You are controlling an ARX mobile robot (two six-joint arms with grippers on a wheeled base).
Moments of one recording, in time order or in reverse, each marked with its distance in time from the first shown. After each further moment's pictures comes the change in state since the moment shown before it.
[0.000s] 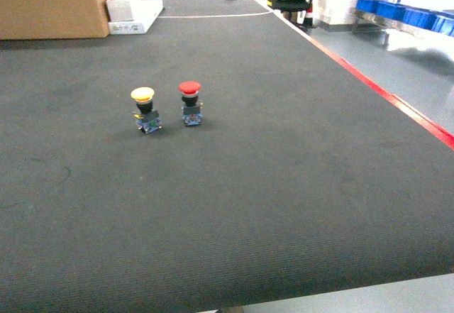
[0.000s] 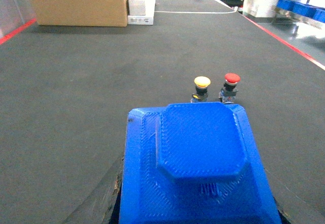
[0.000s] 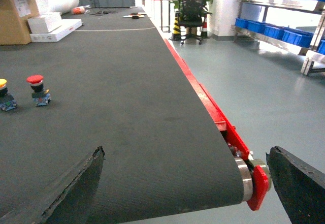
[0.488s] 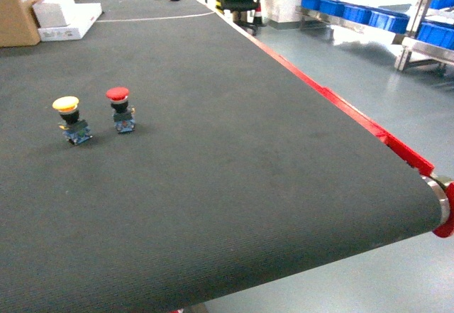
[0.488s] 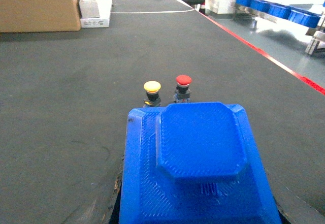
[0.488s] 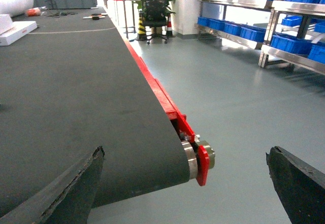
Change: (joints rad) left arm 0.000 0.000 0.000 0.000 0.000 0.000; right arm 0.000 0.000 0.000 0.000 0.000 0.000
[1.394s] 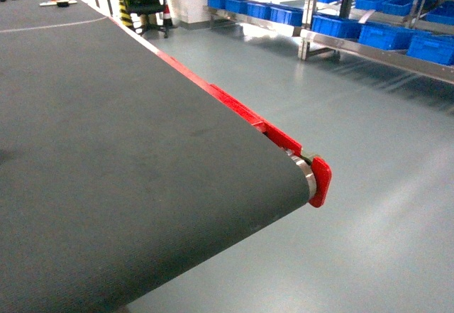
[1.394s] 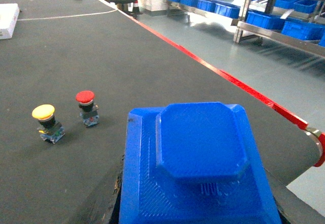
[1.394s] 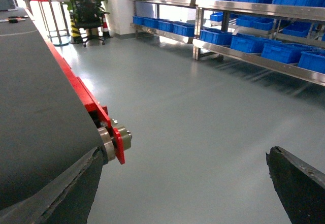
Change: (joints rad) left arm 0.000 0.000 0.000 0.000 0.000 0.000; right arm 0.000 0.000 0.000 0.000 0.000 0.000
